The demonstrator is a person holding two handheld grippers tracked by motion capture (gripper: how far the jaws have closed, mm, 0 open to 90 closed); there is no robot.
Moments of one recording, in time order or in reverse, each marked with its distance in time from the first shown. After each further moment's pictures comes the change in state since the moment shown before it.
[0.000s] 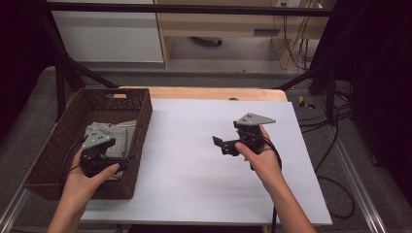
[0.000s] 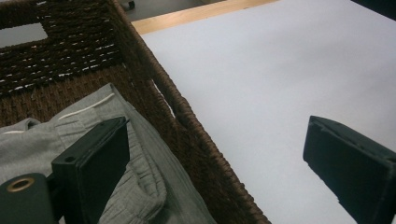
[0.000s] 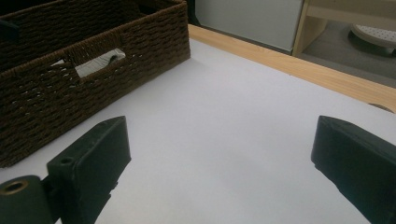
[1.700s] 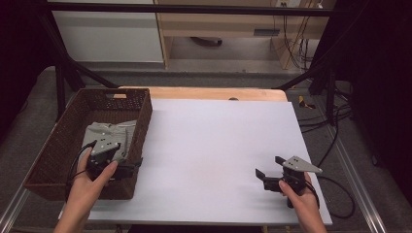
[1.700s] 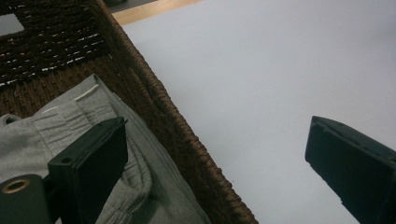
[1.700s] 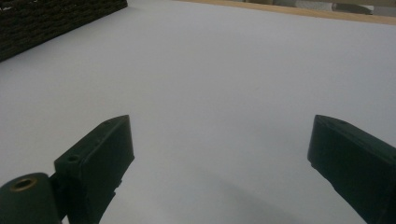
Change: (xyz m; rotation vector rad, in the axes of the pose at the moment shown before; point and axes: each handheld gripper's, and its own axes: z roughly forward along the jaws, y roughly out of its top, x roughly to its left) left arm -0.012 -0.008 0.008 0.038 -0.004 0.051; right arm -0.046 -0.140 -0.081 -0.025 -0.161 0.078
